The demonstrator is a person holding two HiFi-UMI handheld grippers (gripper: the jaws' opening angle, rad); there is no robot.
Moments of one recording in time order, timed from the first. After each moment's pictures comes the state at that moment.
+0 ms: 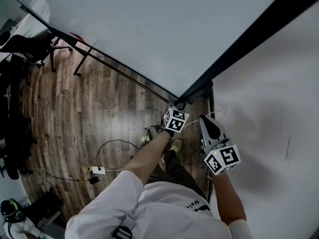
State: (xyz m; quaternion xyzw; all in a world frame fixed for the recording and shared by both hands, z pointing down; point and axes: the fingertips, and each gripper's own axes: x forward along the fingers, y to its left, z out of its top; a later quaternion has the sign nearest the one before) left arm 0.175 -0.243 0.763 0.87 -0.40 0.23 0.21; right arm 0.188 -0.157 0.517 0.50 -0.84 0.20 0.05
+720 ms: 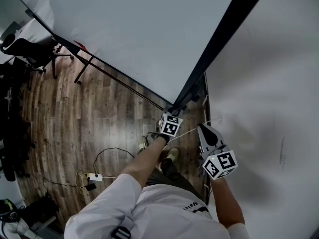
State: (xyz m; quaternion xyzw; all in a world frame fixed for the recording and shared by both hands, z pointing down) left arm 0.168 -0.244 0.762 0.85 -0.40 0.24 0.23; right arm 0.206 -0.144 0.508 0.49 -0.85 0.19 0.05
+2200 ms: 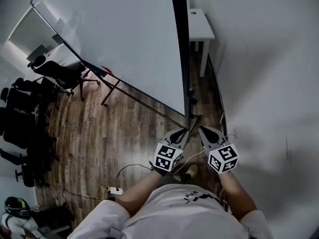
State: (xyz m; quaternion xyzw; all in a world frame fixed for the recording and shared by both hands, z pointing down) left arm 0.134 -0.121 0.517 0.89 -0.39 0.14 0.17; right arm 0.192 -0.121 0.464 0.43 -0.88 0.18 0.04
